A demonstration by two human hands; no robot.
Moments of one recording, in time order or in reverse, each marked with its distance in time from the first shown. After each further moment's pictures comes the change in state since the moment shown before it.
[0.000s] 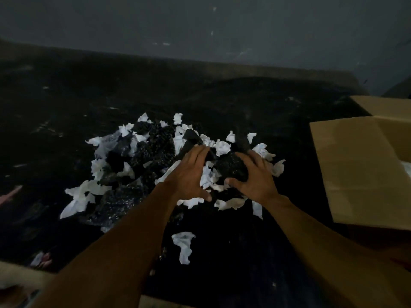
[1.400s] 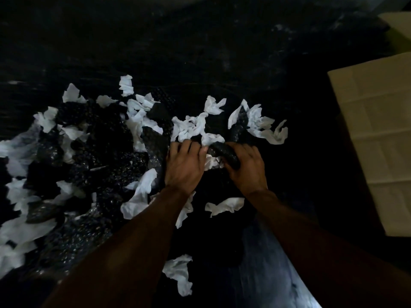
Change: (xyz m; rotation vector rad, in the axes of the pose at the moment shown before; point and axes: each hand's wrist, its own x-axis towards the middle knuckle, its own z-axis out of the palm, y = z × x) left_hand 0.094 -0.028 0.108 0.102 0.179 -0.075; right_hand 0.035 0.040 0.083 -0.003 0.219 0.137
